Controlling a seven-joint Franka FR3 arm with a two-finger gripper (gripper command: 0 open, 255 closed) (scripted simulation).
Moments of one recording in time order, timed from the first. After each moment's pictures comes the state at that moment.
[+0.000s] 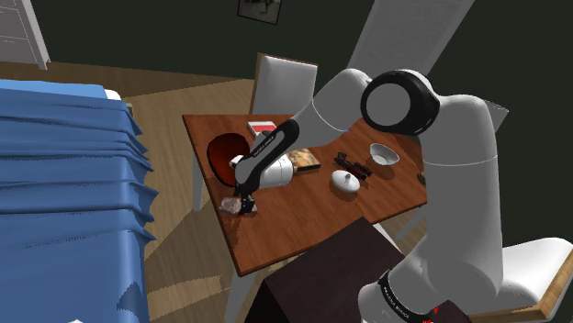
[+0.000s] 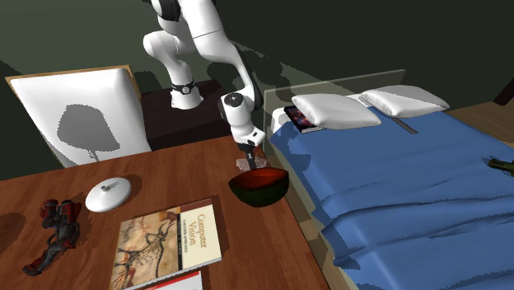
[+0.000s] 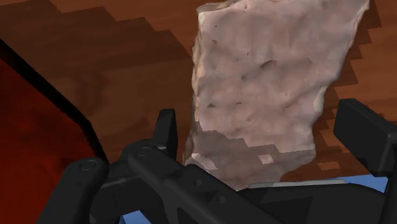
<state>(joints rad) 0.18 0.67 0.09 -2.13 0.35 2.89 -1.40</state>
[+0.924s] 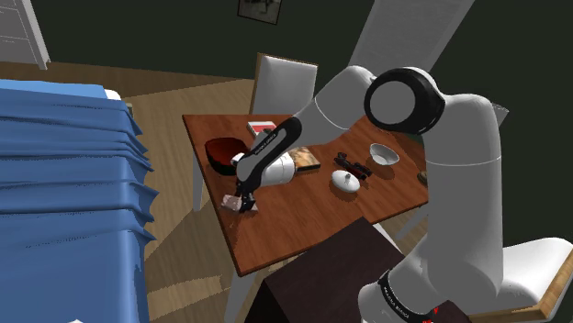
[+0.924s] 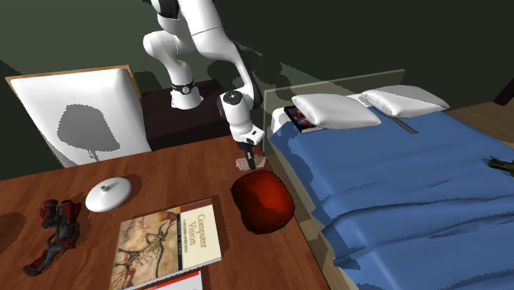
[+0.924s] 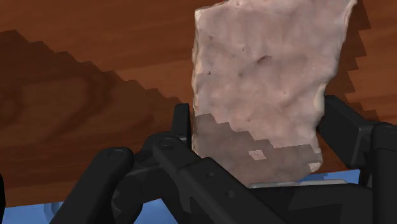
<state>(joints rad) 0.18 0.65 0.08 -2.14 0.35 2.87 -1.40</state>
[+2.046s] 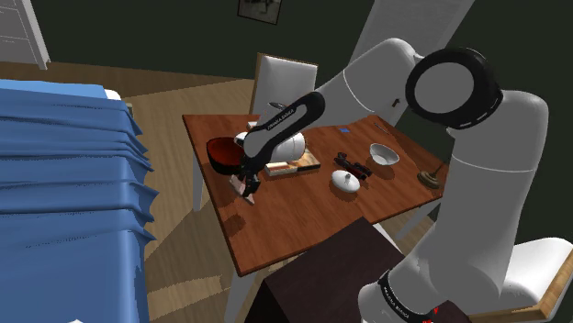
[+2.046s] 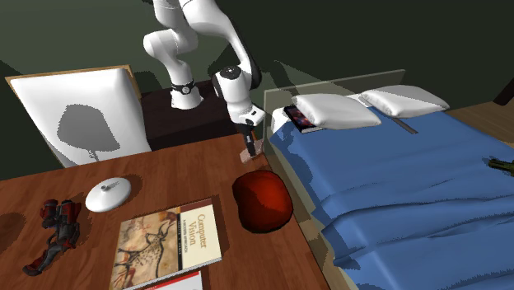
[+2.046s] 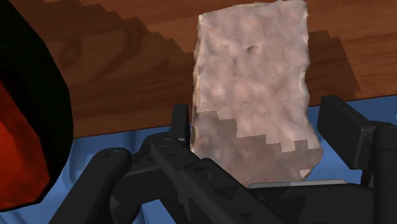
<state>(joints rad) 0.21 0.43 0.03 -2.20 0.31 2.71 -1.34</state>
